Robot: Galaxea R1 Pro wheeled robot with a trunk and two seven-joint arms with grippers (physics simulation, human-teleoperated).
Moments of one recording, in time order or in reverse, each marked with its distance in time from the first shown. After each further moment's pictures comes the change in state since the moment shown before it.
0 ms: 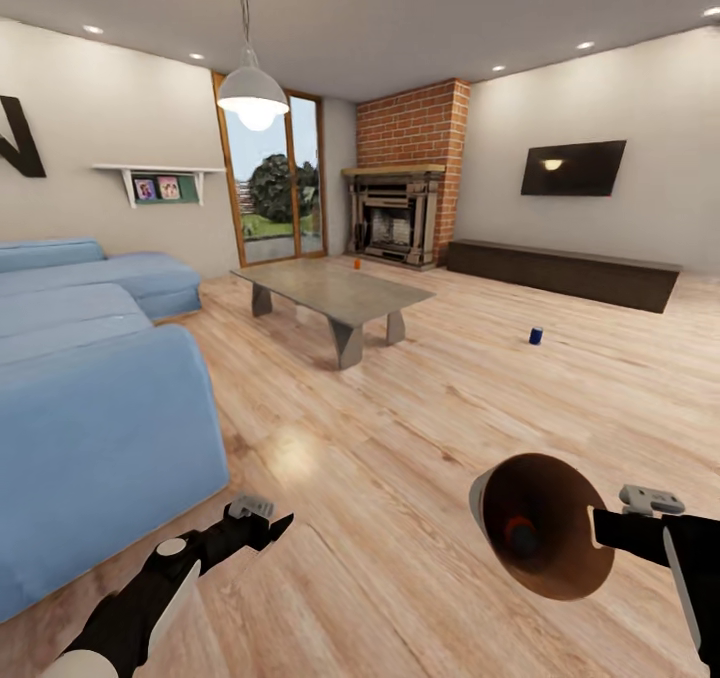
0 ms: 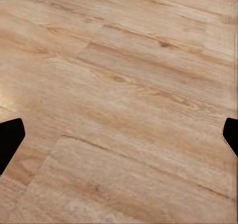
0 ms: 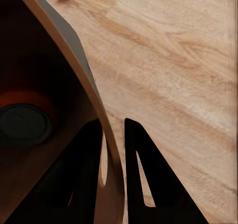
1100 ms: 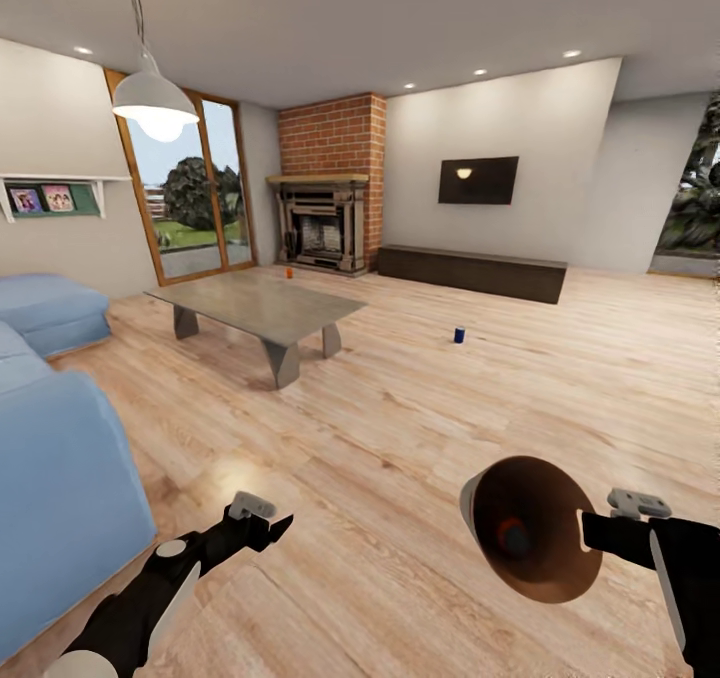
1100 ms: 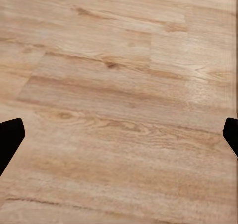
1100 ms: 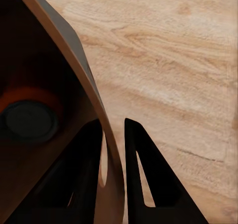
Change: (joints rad) left arm 0.000 0.000 -0.002 0.008 -0.002 -0.010 0.000; right arm 0.000 0.039 0.000 0.011 0.005 -0.003 -0.009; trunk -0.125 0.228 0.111
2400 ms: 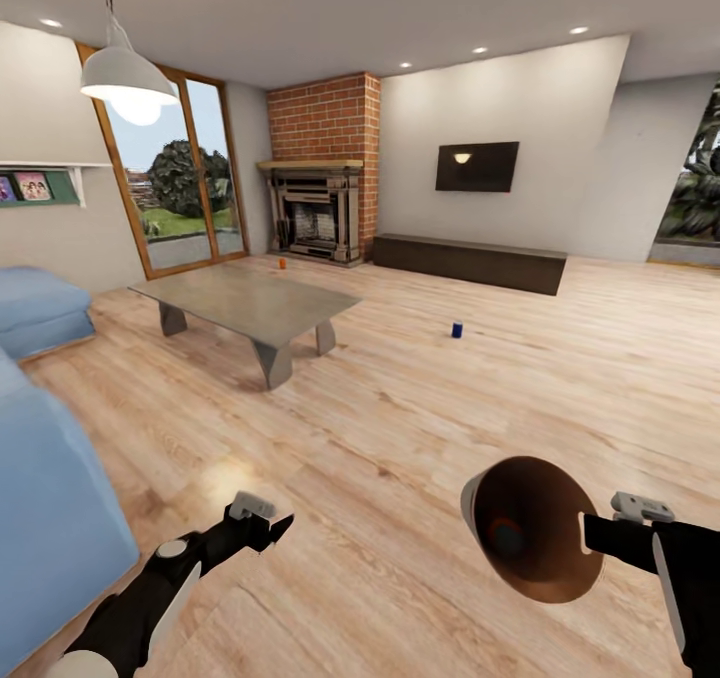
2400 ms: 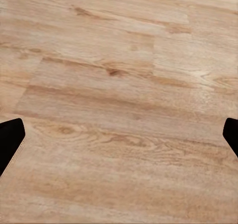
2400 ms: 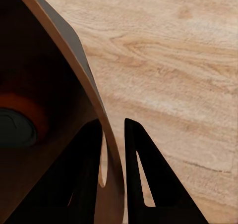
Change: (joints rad) left arm 0.000 0.000 -0.006 0.000 0.000 -0.007 0.005; right arm 0.000 0.020 -0.037 0.001 0.004 0.000 0.001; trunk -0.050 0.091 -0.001
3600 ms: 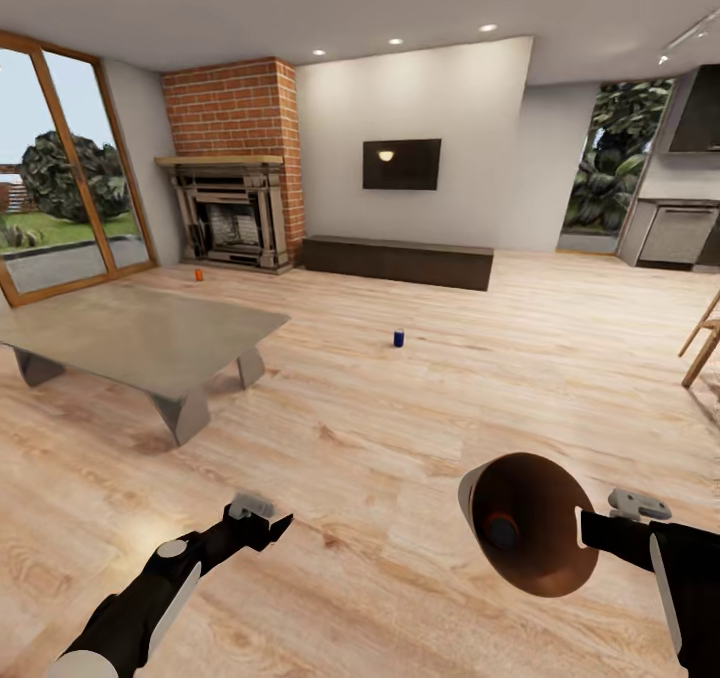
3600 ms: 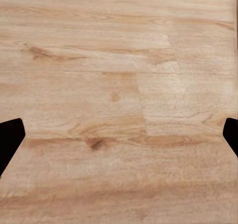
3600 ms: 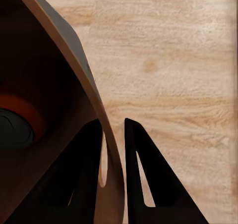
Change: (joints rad) left arm 0.000 0.000 0.000 0.000 -0.001 -0.003 0.009; right arm 0.000 0.012 -0.005 0.003 -0.004 -0.051 0.000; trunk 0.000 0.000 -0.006
